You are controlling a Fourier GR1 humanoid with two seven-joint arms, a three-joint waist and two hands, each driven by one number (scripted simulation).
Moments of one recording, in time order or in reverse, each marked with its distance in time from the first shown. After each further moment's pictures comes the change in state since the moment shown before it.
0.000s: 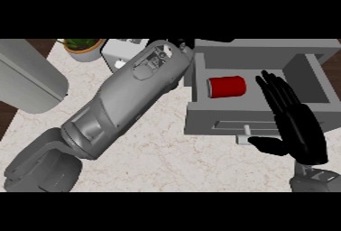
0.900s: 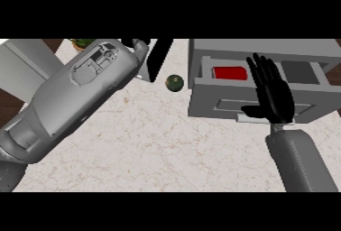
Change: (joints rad) left arm 0.160 0.261 -0.033 -0.372 -0.084 -0.026 0.236; right arm -0.298 0.050 -0.106 0.606 0.185 -0.375 -0.099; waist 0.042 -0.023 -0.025
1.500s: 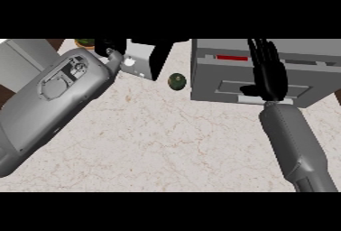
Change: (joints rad) left arm 0.124 0.123 -0.003 -0.186 -0.029 -0.019 0.078; right arm -0.262 0.000 -0.109 0.380 0.052 -0.205 -0.003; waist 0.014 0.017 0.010
